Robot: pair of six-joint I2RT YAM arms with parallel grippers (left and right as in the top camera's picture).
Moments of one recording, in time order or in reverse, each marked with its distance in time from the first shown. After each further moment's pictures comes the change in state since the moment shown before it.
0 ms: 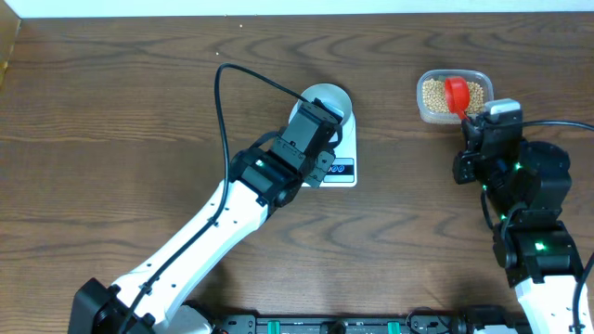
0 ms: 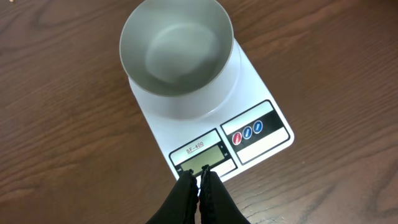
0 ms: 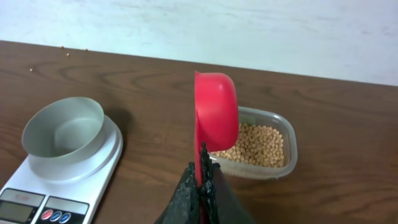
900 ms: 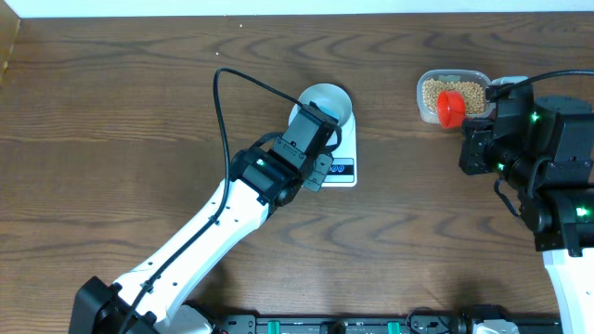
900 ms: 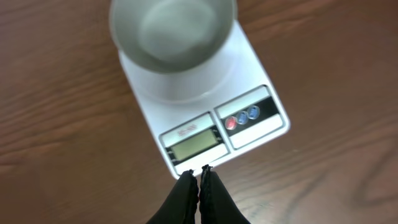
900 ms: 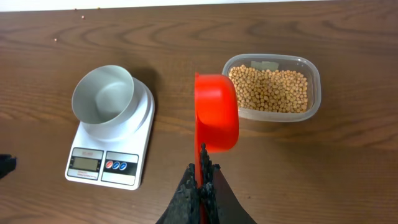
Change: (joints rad) left arm 0.001 0.004 0.000 -0.053 0.037 -0.079; right arm 0.000 0.179 0.452 -0.592 -0.057 0.120
